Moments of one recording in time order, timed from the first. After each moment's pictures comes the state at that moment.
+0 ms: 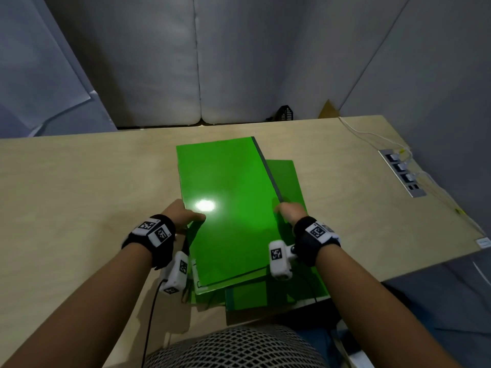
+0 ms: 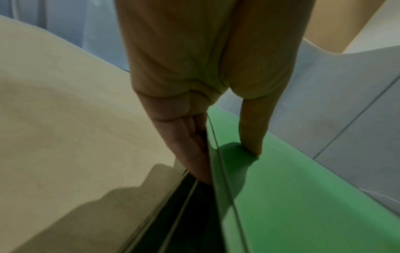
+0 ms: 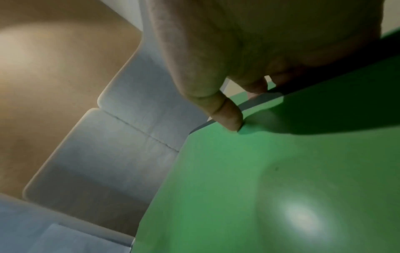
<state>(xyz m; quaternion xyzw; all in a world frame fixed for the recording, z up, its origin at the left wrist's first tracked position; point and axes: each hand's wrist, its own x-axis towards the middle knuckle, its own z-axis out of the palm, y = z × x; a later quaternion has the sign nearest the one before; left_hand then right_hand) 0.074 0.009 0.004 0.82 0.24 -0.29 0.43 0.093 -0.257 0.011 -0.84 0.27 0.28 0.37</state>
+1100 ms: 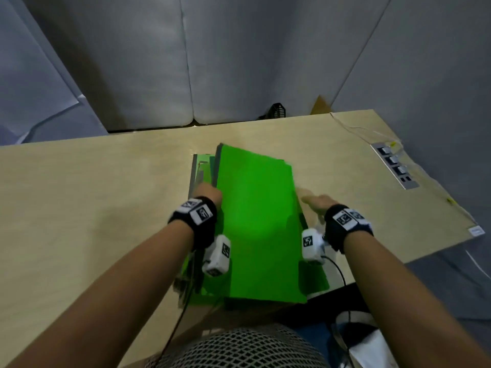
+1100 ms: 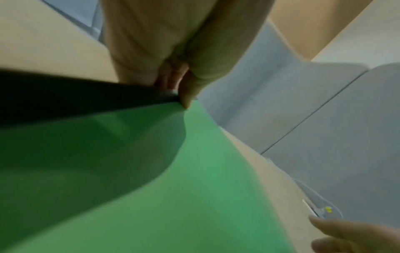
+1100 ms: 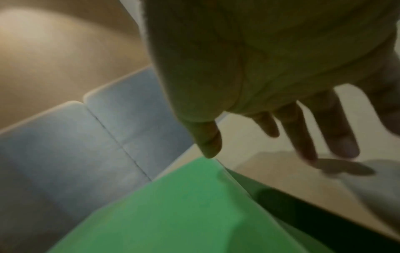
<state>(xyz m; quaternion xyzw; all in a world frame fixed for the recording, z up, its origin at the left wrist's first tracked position) 0.106 -0.071 0.039 0.89 0.19 -0.22 0.35 0.092 -0.323 0.052 -0.86 0.31 0.29 0.29</state>
